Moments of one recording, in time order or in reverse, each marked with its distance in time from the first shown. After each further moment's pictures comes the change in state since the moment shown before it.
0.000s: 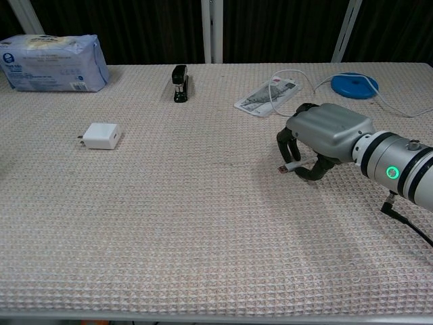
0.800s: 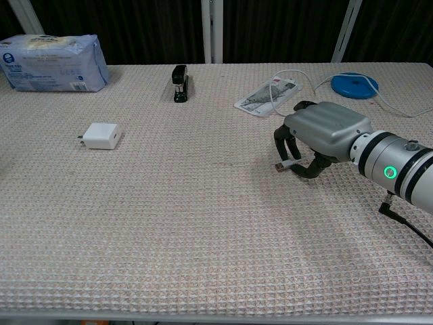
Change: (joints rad) left arm -0.009 0.012 -0.002 0.000 0.001 -0.013 -0.002; right arm 0.004 -0.012 -0.012 0.024 -0.035 0.031 0.060
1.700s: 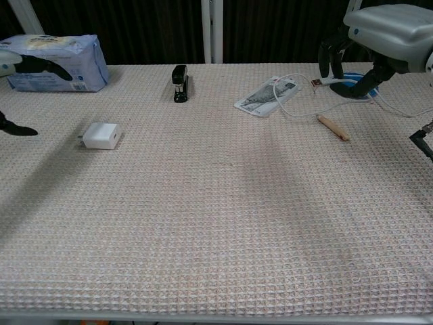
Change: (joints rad) left arm -0.495 -0.112 -0.151 0.196 -0.117 -0.617 -0.116; right arm -0.041 0.295 0.105 -0.273 -0.023 0.118 0.088
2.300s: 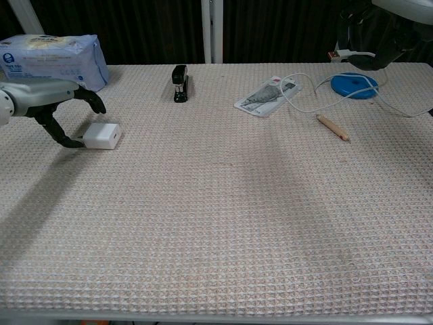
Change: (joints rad) left arm -0.136 -0.236 -0.007 0.217 -0.251 -0.097 0.123; right arm 0.002 0.072 0.022 -0.060 0.036 0.028 -0.011
